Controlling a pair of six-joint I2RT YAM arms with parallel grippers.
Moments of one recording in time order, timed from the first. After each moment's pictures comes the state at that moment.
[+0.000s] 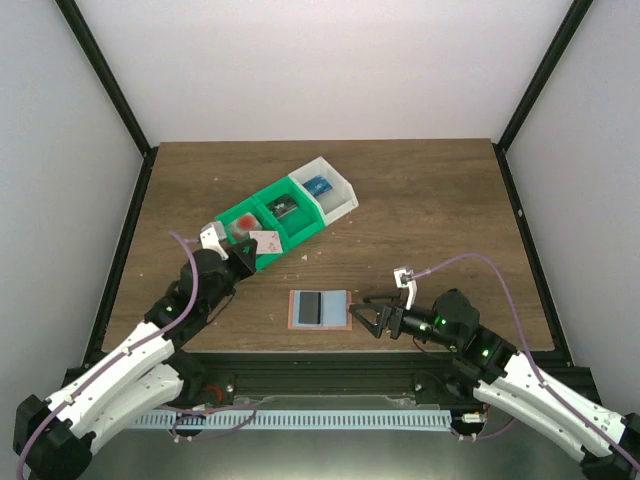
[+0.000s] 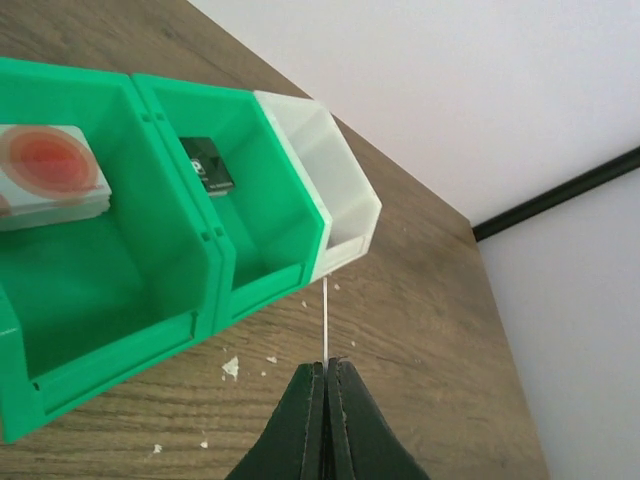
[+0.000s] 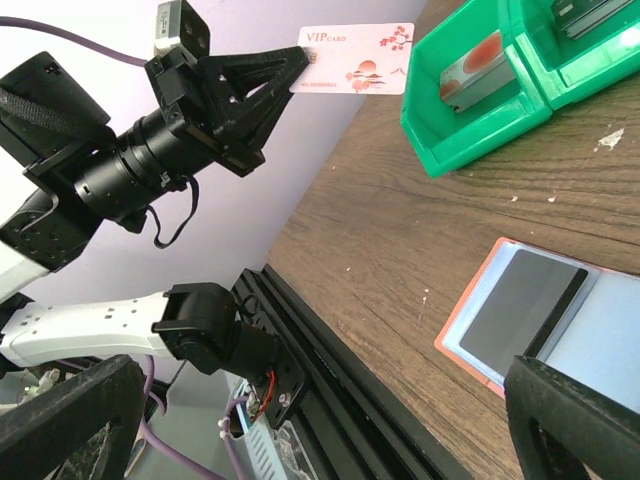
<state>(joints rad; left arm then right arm) -0.63 0.73 0.48 -0.07 -0.17 -0.90 0.87 0.35 0.26 -0.06 -0.30 0.82</state>
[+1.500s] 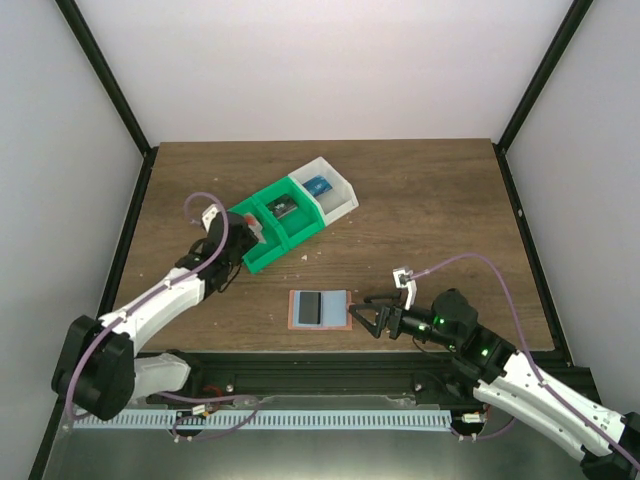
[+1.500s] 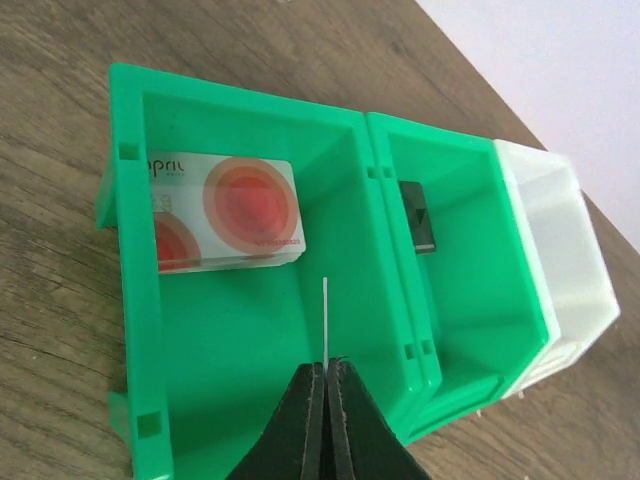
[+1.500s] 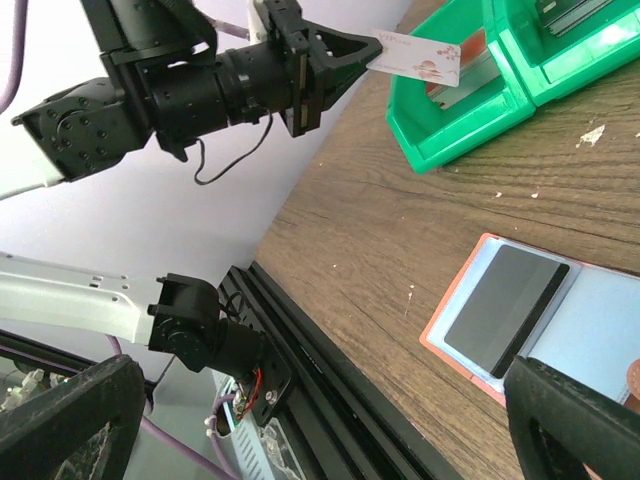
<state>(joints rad) -0.45 1.21 0.68 -0.12 -0.28 -0.99 0.87 0.36 0.26 -0.08 -0.29 0.80</state>
